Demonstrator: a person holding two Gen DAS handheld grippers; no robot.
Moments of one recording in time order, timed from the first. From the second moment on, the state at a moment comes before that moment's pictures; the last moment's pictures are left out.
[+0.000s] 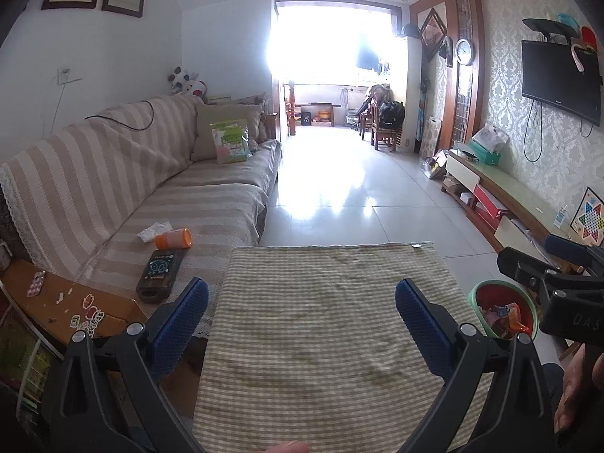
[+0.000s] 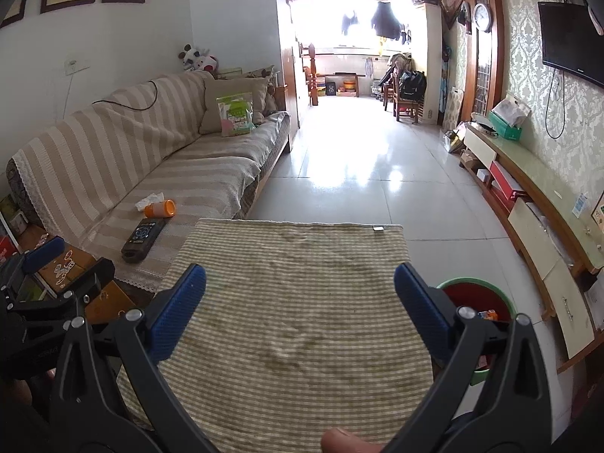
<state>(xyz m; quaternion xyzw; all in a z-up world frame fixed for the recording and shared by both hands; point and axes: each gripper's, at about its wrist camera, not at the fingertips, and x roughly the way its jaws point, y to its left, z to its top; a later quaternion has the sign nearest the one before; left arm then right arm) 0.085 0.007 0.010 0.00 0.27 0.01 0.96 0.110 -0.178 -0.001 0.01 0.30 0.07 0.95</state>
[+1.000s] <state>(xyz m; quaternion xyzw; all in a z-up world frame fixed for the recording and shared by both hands) 0.074 -0.017 0.031 0.00 0.25 -0.03 0.97 0.089 -0.196 0.014 0.02 0.27 0.05 0.96</state>
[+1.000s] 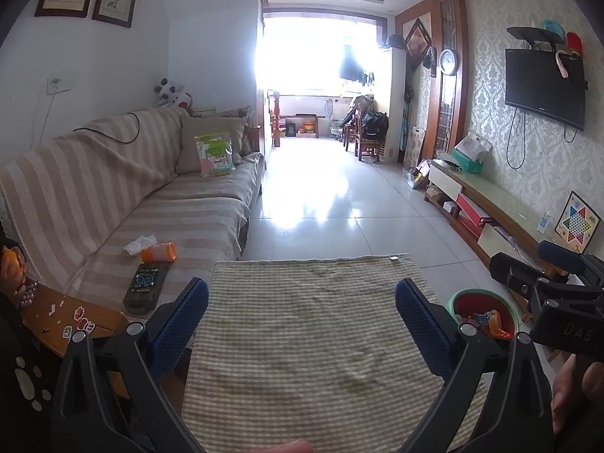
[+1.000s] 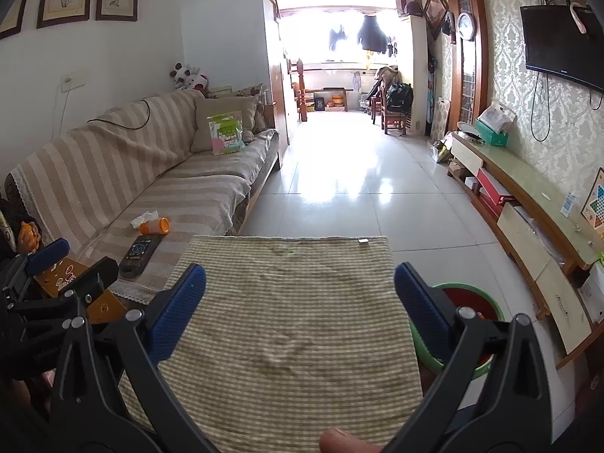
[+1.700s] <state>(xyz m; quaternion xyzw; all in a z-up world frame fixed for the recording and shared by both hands) 0.065 -0.019 0.044 0.00 0.24 -0.01 0.97 0.085 -0.199 0.014 0.02 0.27 0.04 0.96</state>
